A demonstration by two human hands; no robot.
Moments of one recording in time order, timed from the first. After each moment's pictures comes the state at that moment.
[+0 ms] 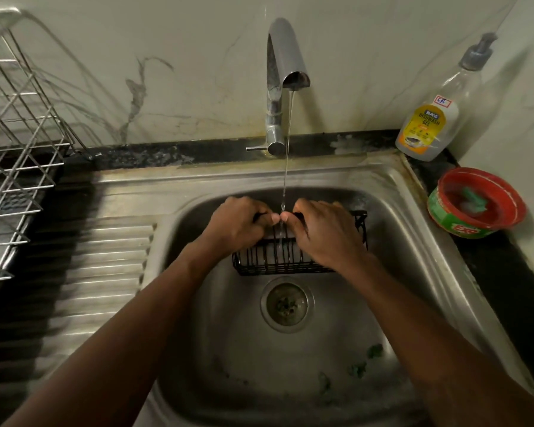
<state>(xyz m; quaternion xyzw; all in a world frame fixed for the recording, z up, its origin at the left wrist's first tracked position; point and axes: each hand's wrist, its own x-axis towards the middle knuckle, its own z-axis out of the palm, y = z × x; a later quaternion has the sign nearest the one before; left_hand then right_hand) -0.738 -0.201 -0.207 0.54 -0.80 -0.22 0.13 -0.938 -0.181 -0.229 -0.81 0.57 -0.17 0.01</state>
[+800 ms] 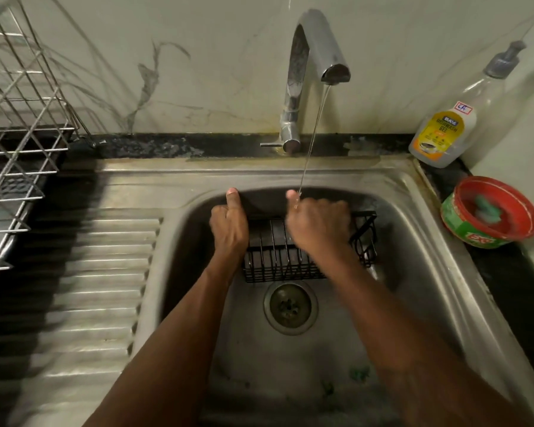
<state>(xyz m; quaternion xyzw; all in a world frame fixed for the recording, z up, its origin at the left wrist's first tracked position) -0.745 -0.205 -0.254 0.72 -0.31 -0.38 0.49 -0.892 -0.199 -0.223 -0.70 0.72 -0.04 -0.01</state>
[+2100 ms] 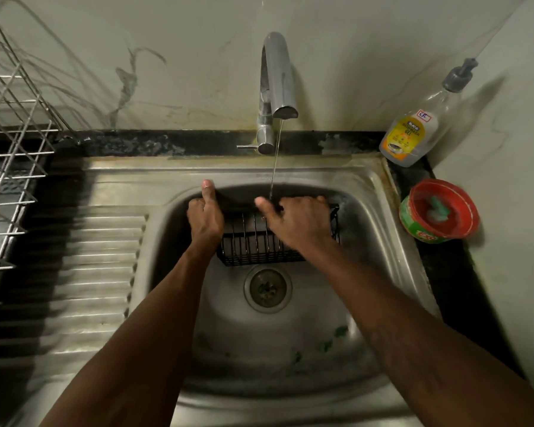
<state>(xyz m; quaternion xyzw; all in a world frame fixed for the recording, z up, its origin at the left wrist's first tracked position) -0.737 -0.207 -0.247 0.73 -0.29 -0.40 0.47 -0.917 -0.195 -0.209 -0.75 0.66 0.03 0.06</state>
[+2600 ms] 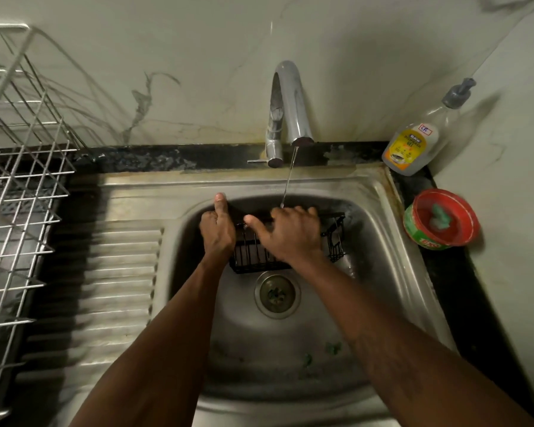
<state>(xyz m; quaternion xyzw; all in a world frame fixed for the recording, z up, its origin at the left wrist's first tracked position) -0.736 -0.203 -0.239 0.73 -0.31 -0.39 0.46 -0.881 -0.185 -0.204 -0.75 0.66 0.00 0.05</state>
